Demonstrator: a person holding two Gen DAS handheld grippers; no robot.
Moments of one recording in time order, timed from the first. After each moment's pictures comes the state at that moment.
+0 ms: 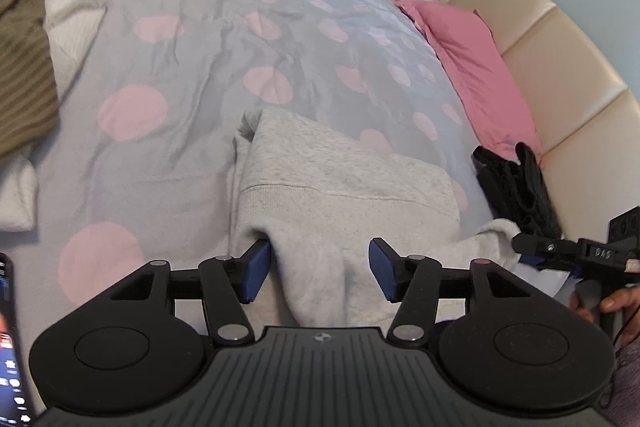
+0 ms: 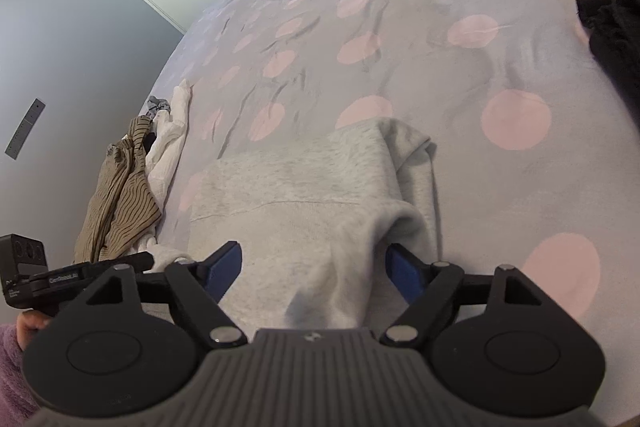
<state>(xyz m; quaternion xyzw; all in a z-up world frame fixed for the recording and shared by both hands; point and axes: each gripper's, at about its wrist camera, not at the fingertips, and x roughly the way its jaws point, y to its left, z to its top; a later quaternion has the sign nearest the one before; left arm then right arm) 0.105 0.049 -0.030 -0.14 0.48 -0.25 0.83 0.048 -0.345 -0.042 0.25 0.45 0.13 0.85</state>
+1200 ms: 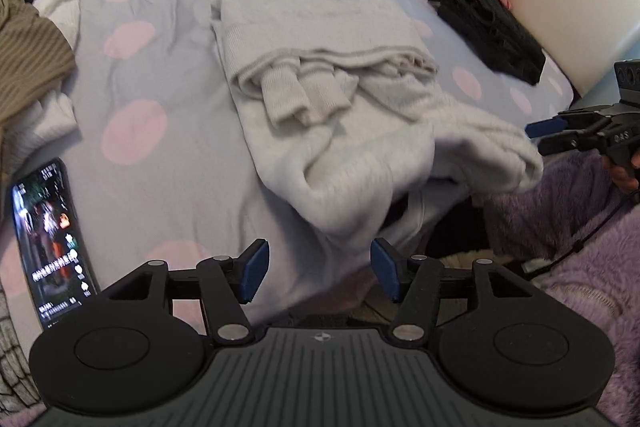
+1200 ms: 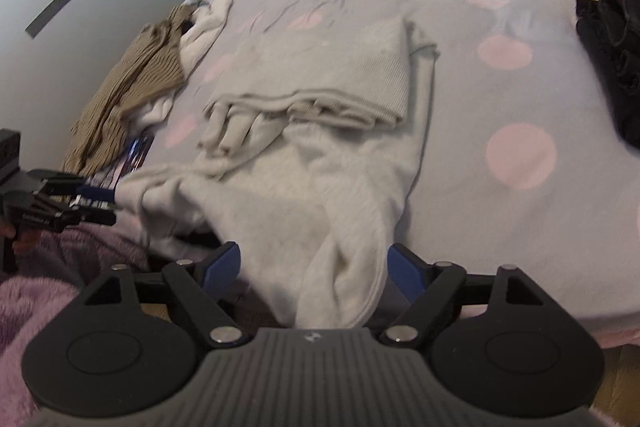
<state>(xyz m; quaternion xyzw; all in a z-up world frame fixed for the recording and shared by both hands) -0.027 0.067 -0.039 0.05 0.53 -0.32 0.78 -0.093 -0.322 -0.049 0.12 0.50 0.20 0.83</state>
